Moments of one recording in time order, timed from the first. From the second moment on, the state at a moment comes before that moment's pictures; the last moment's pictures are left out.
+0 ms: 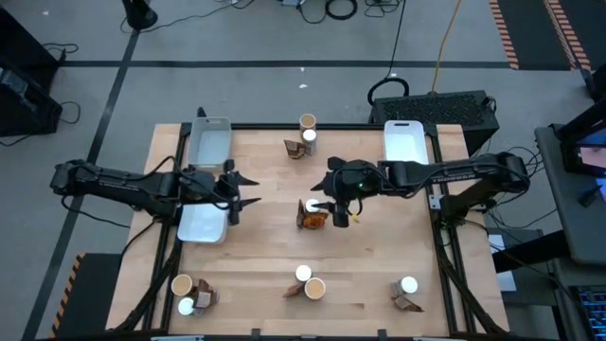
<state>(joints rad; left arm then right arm) -0.06 0.83 0.53 -0.14 -0.24 0.10 0.03 1.46 1.14 -0.25 0.00 -0.07</state>
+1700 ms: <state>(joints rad) 0.32 0.69 0.49 0.07 0.02 0.30 -0.68 2.09 2.01 -0.77 -0.16 -0.01</state>
